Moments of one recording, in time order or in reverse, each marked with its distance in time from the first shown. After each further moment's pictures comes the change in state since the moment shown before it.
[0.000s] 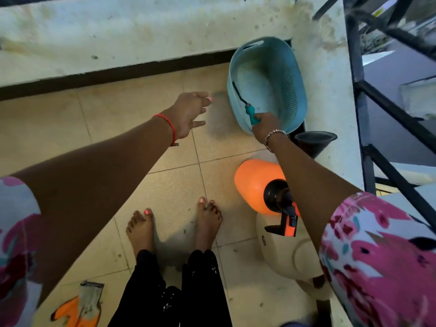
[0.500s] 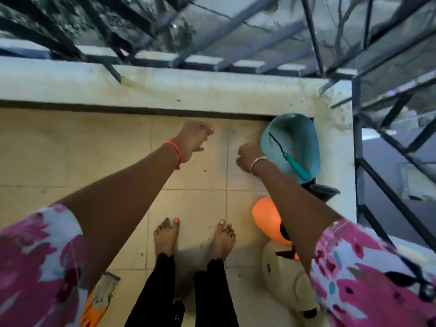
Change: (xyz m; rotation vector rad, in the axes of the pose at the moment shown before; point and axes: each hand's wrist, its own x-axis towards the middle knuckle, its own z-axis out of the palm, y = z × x) left_hand -0.121 0.034 -0.118 0.010 0.178 0.124; right_hand -0.124 -0.166 -0.024 -0.427 -0.210 -0.298
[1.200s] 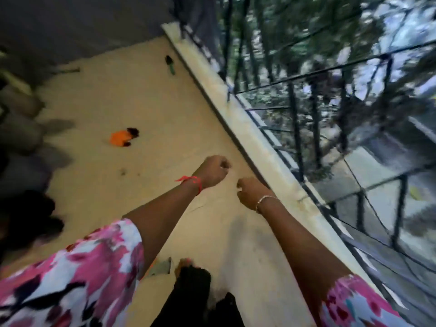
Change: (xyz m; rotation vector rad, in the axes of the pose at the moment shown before) left_hand -0.308 -0.074 -0.359 0.001 0.816 0.110; right_hand -0.225 -0.445 0.007 -0.761 -0.057 -0.968
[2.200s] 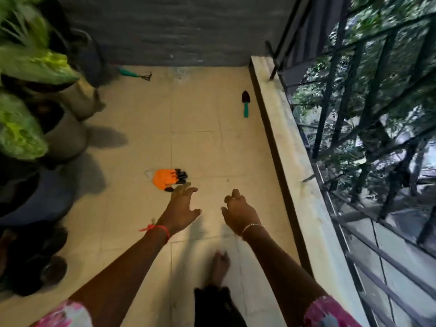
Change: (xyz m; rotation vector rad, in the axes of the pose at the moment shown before) left_hand 0.191 -0.282 -0.271 -0.117 0.327 -0.330; right_hand 0.396 -0.270 -0.072 -0.215 -0.057 -0.303
